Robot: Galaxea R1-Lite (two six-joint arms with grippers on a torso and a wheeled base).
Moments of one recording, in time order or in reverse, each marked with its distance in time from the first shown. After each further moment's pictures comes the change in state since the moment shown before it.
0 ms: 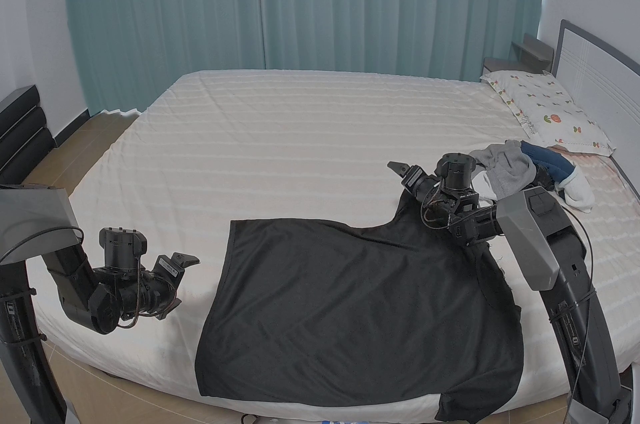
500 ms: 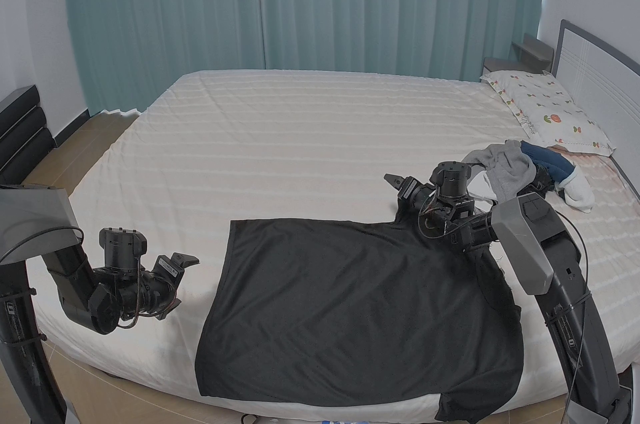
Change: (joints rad) left arm 0.000 0.000 0.002 0.000 0.003 -0.002; right arm 0.009 0.037 -0.016 0.009 -0.015 -0.140
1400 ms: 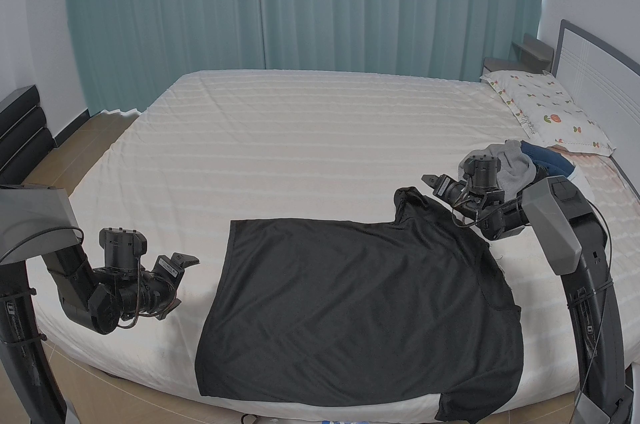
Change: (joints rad) left arm 0.000 0.000 0.000 0.000 0.000 0.000; right arm -0.114 -0.115 0.153 0.077 -0.079 -0.114
